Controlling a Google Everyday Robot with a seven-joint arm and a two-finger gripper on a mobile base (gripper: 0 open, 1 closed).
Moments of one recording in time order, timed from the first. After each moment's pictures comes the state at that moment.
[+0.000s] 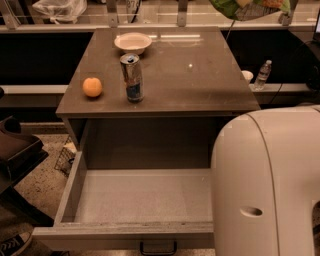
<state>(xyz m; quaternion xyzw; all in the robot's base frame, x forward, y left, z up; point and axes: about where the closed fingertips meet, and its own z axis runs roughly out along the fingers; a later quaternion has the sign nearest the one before) 0.701 -0.243 1.088 -0.33 0.89 -0.12 0.30</state>
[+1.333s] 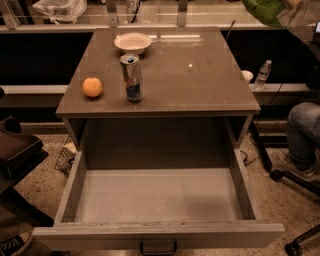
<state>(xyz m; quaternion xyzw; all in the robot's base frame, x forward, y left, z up) 0.547 -0.261 1.129 -0.32 0.91 -0.06 0.26</state>
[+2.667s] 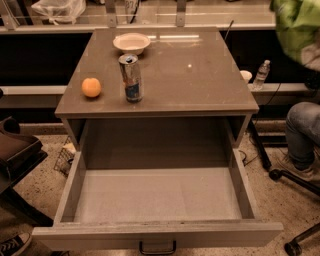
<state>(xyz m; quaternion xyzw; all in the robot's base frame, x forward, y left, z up) 0.468 -0.292 1.086 -0.21 0.91 0.08 0.35</state>
